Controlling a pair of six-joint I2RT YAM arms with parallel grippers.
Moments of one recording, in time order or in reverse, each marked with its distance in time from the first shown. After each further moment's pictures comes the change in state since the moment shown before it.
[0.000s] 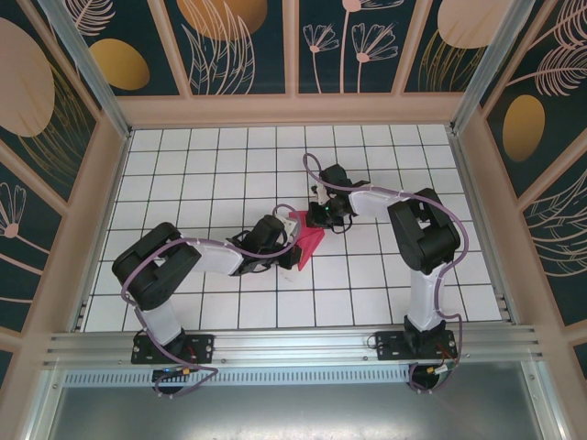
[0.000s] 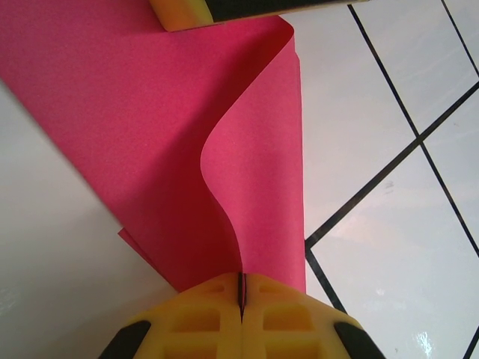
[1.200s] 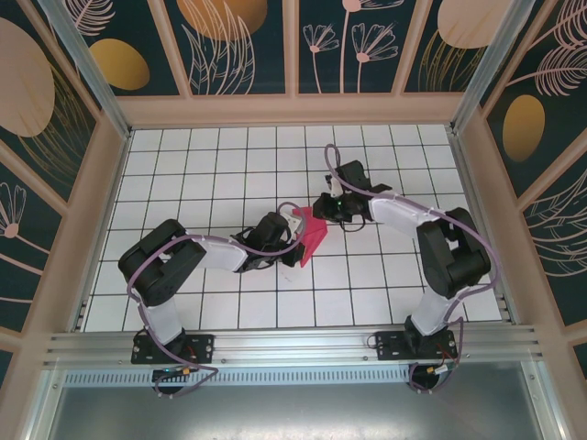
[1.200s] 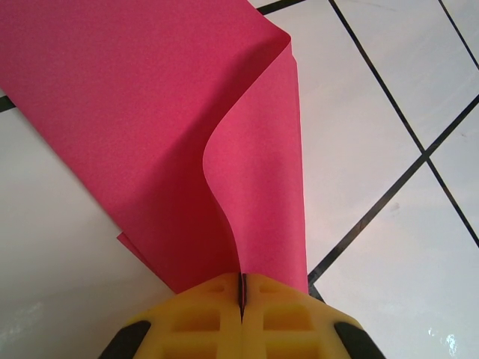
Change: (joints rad) left arm 0.000 0.043 0.050 -0.008 -0.018 0.053; right arm -0.035 -0.269 -0.174 0.115 -0.018 0.149
